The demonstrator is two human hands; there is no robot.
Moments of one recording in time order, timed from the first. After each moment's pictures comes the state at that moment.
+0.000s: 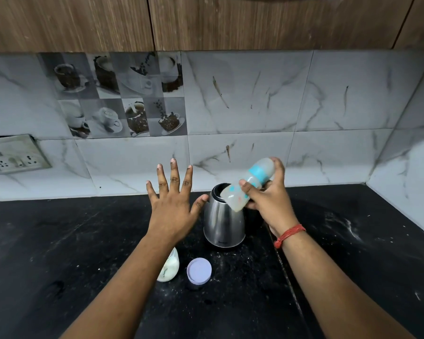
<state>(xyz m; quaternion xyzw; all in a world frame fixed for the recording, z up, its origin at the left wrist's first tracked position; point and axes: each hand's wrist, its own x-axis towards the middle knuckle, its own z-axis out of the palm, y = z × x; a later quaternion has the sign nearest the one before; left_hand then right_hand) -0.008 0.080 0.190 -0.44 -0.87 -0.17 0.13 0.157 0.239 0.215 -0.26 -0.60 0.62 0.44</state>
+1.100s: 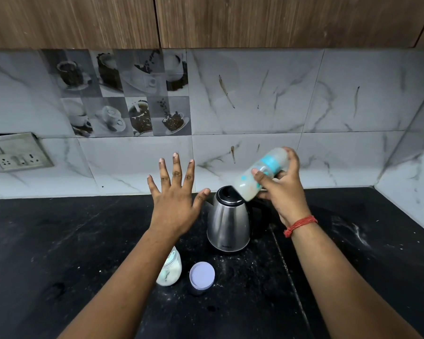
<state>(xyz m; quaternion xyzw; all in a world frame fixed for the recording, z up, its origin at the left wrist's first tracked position) -0.027 0.094 0.197 -0.43 -0.88 -0.17 0.14 0.145 0.269 0.229 -0.25 -0.62 0.61 0.43</state>
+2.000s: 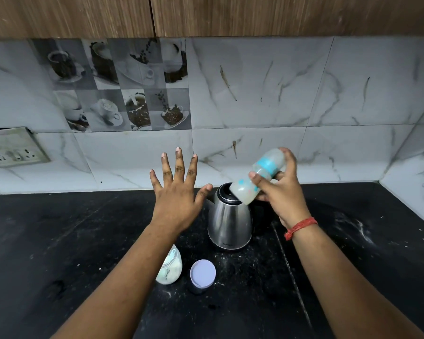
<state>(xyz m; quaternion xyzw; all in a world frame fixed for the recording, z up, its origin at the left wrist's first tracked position) -0.038 0.108 0.199 -0.44 -0.87 -0.17 0.12 0.134 0.273 0.219 -0.25 -0.61 0.62 0.43</state>
